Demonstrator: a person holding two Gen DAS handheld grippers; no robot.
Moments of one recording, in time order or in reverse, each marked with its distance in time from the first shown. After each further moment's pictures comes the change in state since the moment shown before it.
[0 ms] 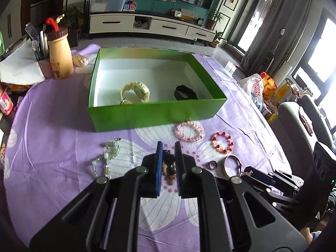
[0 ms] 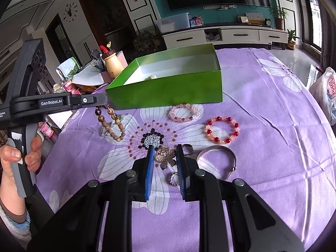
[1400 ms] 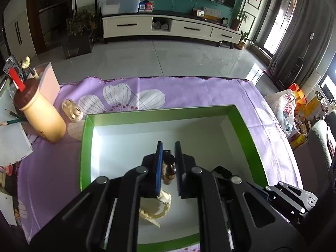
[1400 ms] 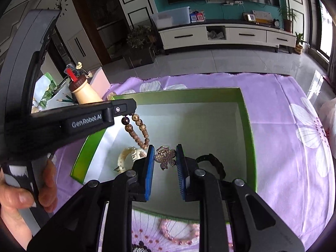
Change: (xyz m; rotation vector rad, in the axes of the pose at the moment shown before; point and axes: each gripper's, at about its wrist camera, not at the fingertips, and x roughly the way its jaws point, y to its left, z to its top) left arm 0.133 0.025 0.177 -0.032 0.042 0.176; right arm 0.153 -0.012 0.178 0.007 0.096 -0.031
